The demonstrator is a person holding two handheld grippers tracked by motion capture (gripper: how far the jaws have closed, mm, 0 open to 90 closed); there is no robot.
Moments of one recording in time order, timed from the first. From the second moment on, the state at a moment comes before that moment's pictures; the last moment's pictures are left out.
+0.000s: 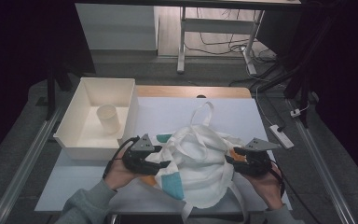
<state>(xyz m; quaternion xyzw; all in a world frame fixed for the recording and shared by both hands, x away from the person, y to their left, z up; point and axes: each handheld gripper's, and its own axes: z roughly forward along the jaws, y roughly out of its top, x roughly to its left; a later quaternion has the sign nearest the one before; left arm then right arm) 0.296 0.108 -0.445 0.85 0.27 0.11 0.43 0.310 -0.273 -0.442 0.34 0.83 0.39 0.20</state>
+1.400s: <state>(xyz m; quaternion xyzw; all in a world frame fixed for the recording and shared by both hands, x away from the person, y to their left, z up) 0.312 0.190 -0.411 0.79 0.37 0.16 0.46 0.314 -0.302 -0.434 0.33 0.80 0.45 0.21</state>
